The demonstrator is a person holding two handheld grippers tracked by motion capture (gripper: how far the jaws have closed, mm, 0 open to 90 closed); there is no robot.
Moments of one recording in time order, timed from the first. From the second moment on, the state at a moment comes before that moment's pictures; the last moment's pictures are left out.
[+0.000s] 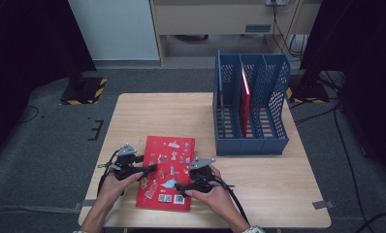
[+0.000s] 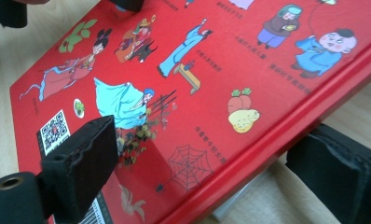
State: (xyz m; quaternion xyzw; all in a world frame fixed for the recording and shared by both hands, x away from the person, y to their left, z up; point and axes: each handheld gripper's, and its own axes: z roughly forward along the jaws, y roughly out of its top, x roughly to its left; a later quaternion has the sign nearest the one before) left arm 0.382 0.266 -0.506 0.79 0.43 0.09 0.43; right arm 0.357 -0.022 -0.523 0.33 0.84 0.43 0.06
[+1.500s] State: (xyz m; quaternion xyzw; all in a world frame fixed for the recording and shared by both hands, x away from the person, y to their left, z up) left arm 0.366 0.268 -0.467 0.77 0.39 0.12 0.49; right arm 0.363 -0.037 -0.485 0.34 0.81 0.47 0.08
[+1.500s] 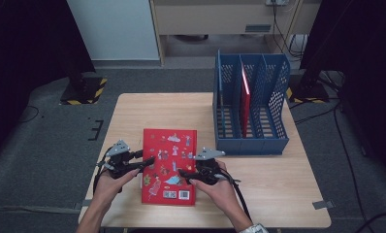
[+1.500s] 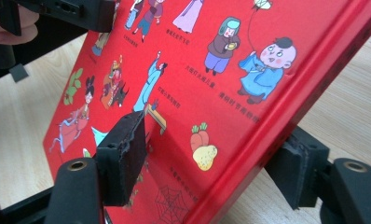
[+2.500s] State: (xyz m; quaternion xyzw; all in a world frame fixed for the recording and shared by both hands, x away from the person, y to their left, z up) left arm 0.348 0.274 -0.424 0.75 0.37 0.14 0.53; right arm 0.363 -0.046 -0.438 0.31 0.80 0.51 0.07
